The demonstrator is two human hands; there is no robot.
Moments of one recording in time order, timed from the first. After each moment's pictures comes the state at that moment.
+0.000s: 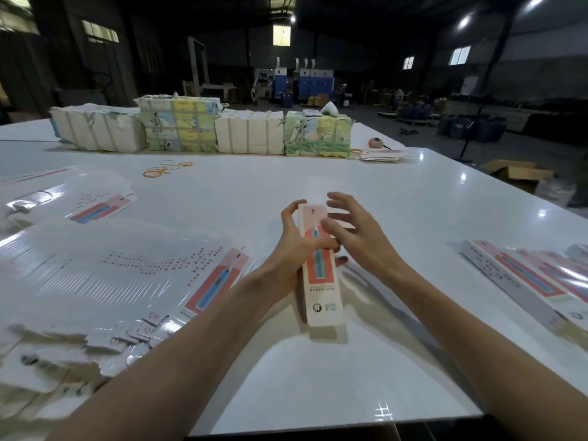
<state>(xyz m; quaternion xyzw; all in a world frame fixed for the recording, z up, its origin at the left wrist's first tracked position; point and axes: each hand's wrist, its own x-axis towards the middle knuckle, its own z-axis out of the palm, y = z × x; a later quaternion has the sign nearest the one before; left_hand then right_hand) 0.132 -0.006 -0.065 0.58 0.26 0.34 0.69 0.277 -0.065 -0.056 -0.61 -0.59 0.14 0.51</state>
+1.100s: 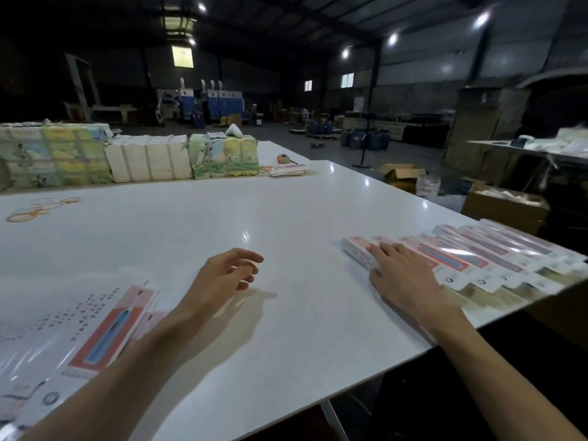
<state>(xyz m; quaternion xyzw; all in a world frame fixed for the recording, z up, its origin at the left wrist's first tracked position) 0.137 -0.024 -0.075 0.76 0.24 0.30 0.53 0.400 -0.251 -0.079 -0.88 -0.43 -0.16 0.08</state>
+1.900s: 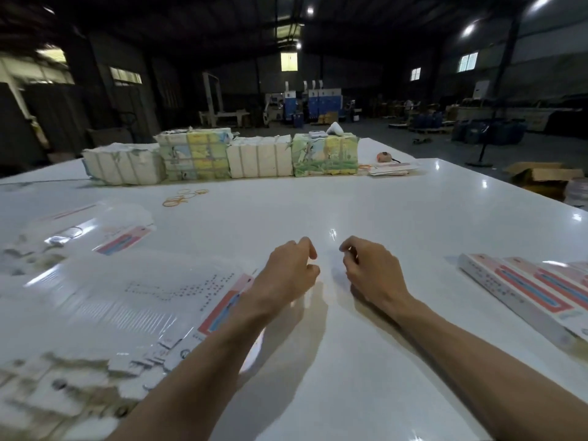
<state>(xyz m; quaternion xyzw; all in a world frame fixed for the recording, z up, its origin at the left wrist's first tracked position) 0.111 -0.001 -0.044 0.88 0.41 0.17 0.15 0.283 -0.070 -0.083 -0.76 -0.54 -0.07 0.35</state>
